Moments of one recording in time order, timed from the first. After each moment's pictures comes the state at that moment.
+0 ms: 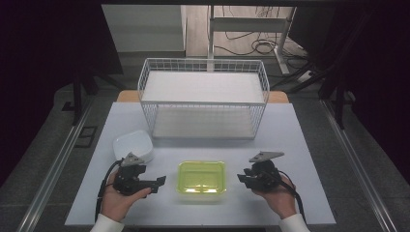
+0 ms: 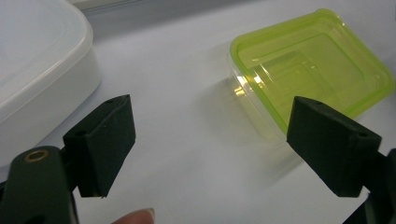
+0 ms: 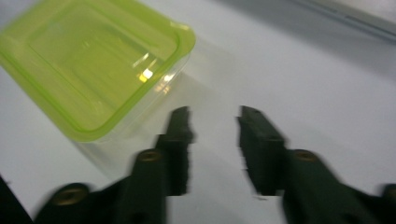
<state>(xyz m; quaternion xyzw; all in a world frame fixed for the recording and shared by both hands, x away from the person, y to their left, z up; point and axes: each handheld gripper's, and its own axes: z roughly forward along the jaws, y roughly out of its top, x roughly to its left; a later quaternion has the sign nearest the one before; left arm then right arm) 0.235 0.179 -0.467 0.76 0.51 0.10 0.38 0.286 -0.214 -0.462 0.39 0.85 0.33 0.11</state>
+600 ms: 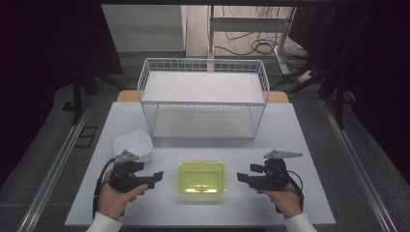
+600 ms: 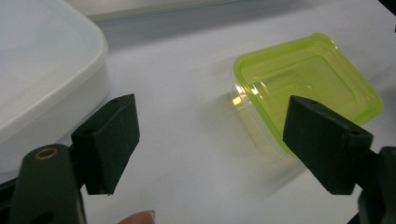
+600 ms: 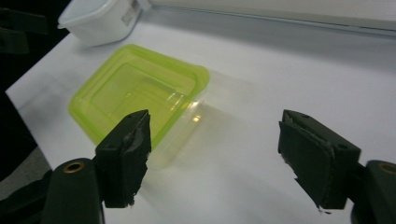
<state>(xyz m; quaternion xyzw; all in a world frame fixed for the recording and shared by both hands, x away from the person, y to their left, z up) 0.238 0.186 -0.462 0.75 0.53 0.10 0.39 0.290 -0.236 -0.463 0.43 0.79 0.43 0.03</state>
